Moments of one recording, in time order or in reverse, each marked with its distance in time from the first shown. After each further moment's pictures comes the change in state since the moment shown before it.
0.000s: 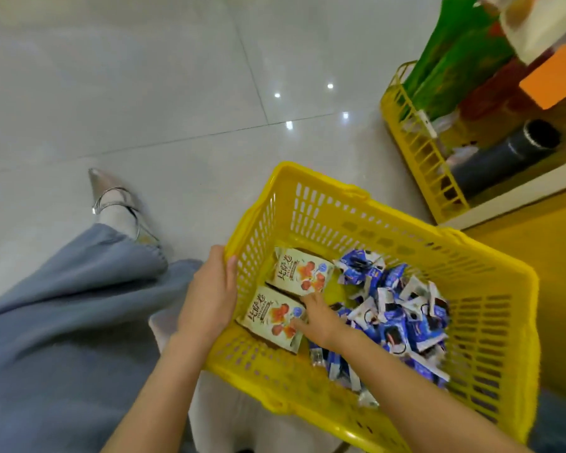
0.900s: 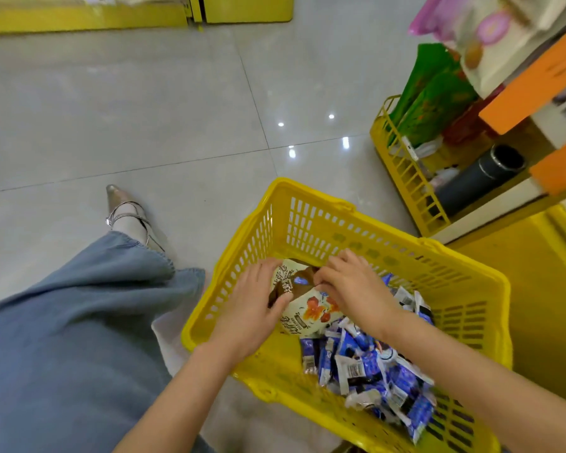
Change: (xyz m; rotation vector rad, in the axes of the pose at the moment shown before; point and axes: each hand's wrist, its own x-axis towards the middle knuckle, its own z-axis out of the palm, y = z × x) left_hand -0.035 0.037 0.020 0.042 -0.103 0.338; right_hand -0.090 -0.020 -0.095 -0.484 0.594 -0.566
